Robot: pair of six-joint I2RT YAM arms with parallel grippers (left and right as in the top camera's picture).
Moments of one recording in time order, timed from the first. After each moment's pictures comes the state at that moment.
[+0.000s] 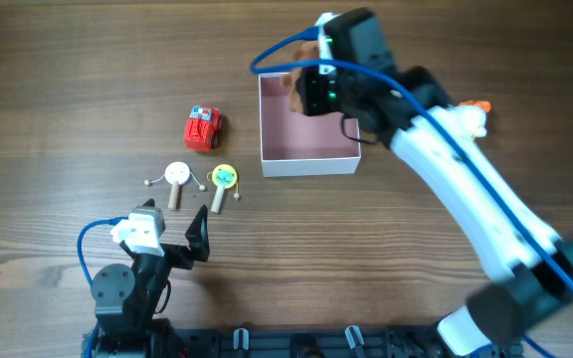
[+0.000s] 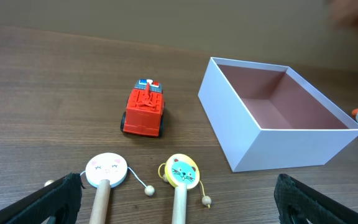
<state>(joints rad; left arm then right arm) 0.01 0.01 0.11 -0.35 0.25 -0.17 0.52 1.74 1.66 -0.78 -0.03 0.31</state>
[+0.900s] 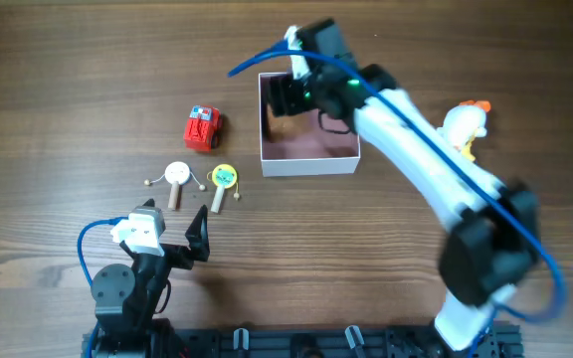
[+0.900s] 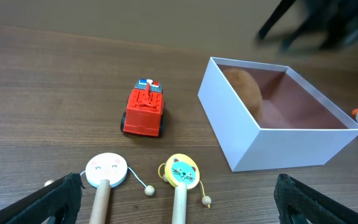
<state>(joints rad) 0.01 0.01 0.11 -0.35 0.25 -0.17 0.51 1.88 1.64 -0.61 -0.10 0.18</state>
